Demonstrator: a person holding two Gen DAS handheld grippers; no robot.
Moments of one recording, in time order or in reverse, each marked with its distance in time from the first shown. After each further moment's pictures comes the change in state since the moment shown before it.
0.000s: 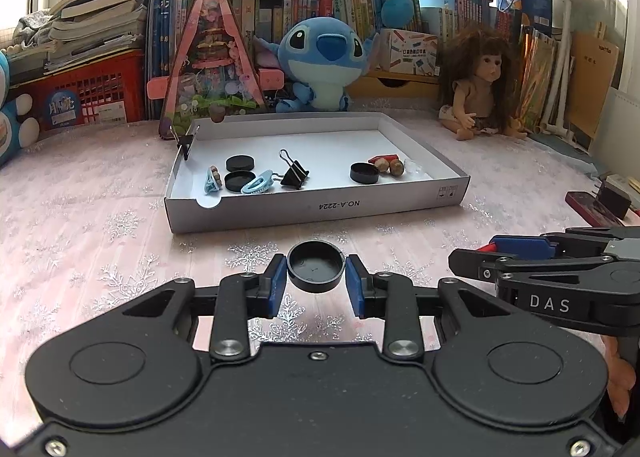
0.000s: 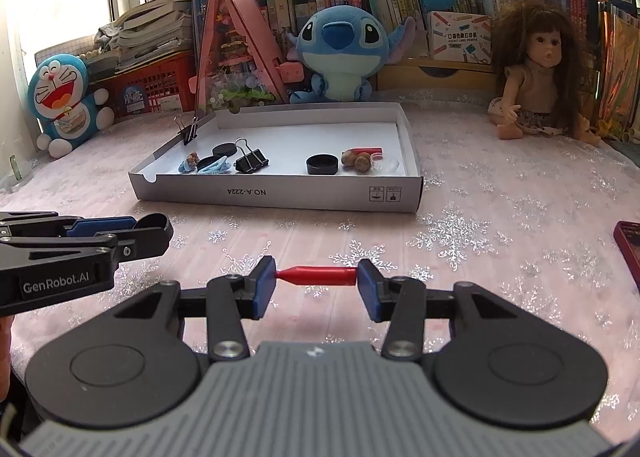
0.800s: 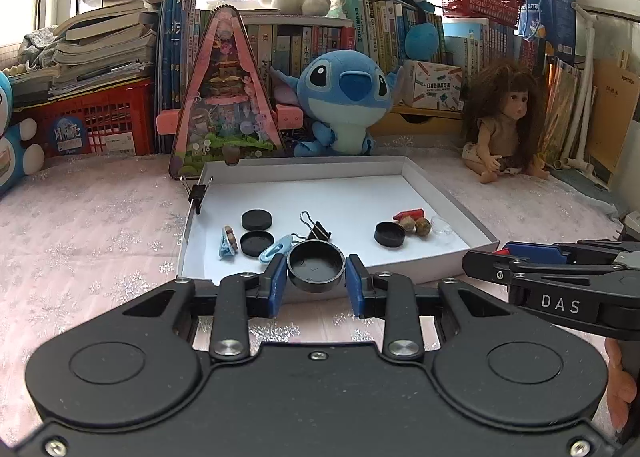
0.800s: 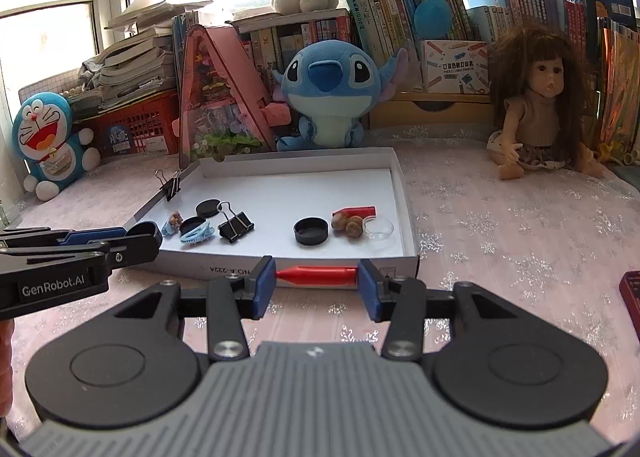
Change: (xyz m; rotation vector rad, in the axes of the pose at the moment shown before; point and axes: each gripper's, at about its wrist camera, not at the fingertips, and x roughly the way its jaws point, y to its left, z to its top) left arm 0.027 0.014 0.055 -0.031 -0.053 0.042; right arm 0.025 -0.010 0.049 0.037 -0.065 -0.009
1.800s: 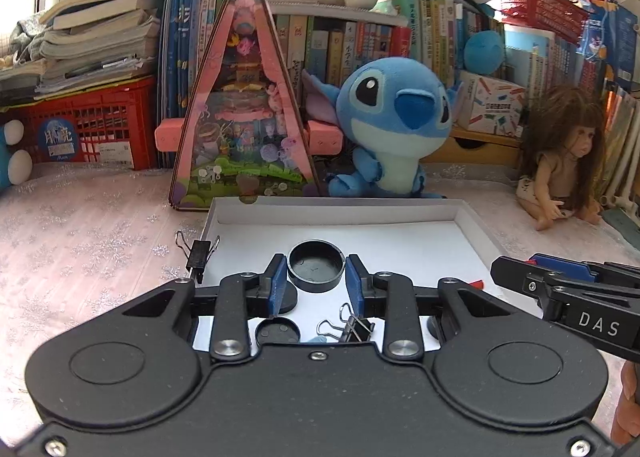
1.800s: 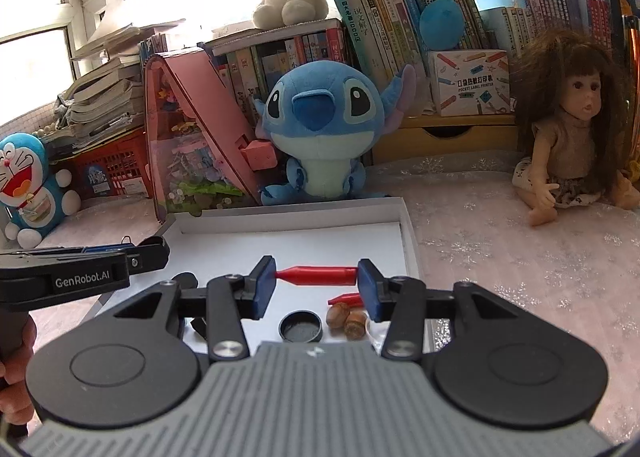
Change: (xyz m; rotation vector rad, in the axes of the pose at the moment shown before) left arm 0.103 0.024 0.068 -0.075 0.049 0.066; right arm 0.077 -0.016 0.063 0.050 -0.015 0.022
